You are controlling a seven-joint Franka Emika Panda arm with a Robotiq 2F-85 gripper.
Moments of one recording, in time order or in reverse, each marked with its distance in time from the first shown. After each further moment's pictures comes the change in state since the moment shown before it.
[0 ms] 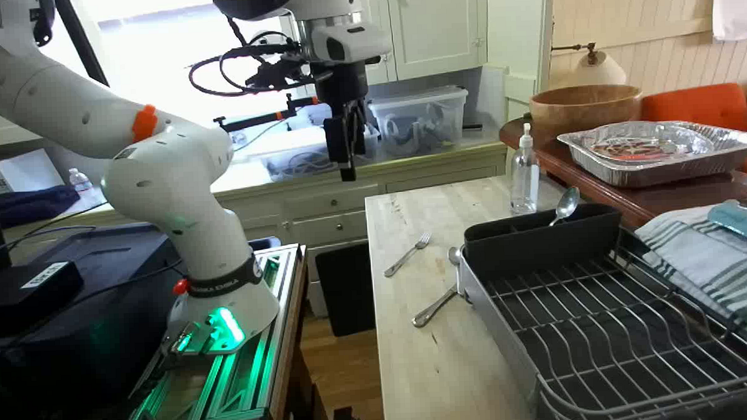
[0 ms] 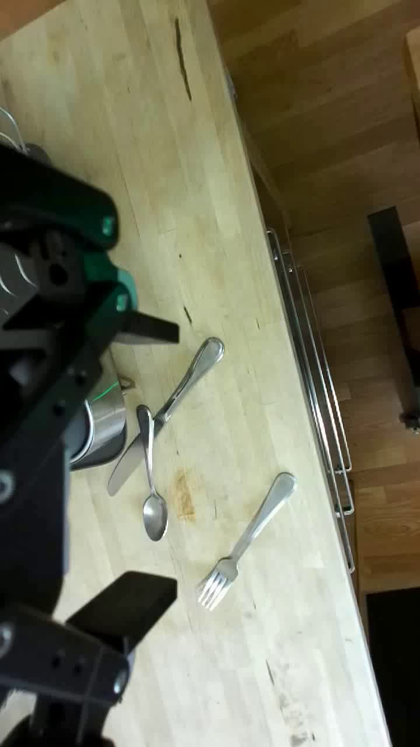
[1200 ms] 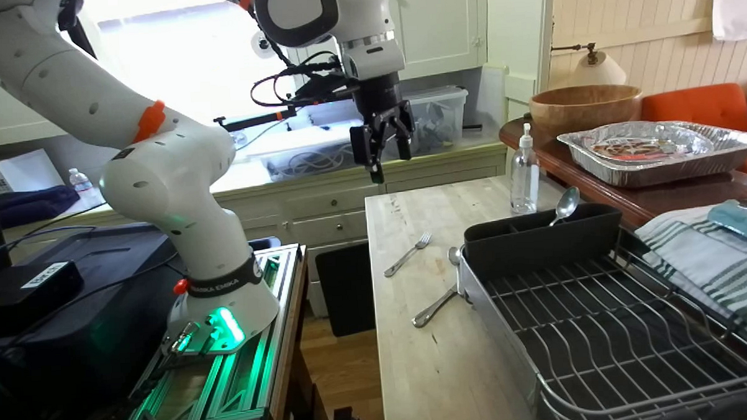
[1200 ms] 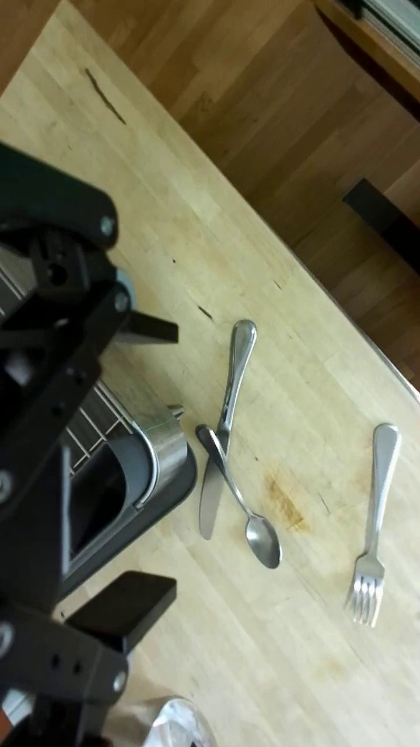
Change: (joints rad) arm -0.039 0.166 0.198 -0.002 0.094 0.263 0.507
